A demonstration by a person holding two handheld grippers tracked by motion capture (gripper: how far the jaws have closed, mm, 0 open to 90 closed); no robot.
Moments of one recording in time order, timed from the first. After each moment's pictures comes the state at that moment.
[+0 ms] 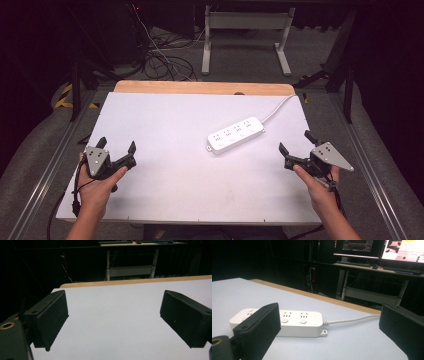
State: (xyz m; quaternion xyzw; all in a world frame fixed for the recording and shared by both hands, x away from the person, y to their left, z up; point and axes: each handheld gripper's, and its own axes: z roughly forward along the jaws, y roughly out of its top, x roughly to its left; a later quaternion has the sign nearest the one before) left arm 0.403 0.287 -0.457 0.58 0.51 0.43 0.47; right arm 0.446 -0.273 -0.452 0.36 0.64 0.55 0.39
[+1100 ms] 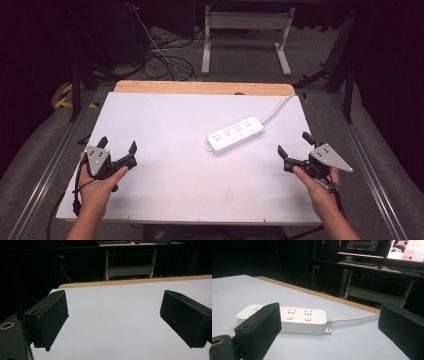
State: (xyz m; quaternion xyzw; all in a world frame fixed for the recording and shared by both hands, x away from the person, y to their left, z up) left arm 0.403 0.286 -0.457 0.58 0.50 0.43 0.47; right arm 0.443 -0.272 -0.453 0.35 0.65 0.55 0.39
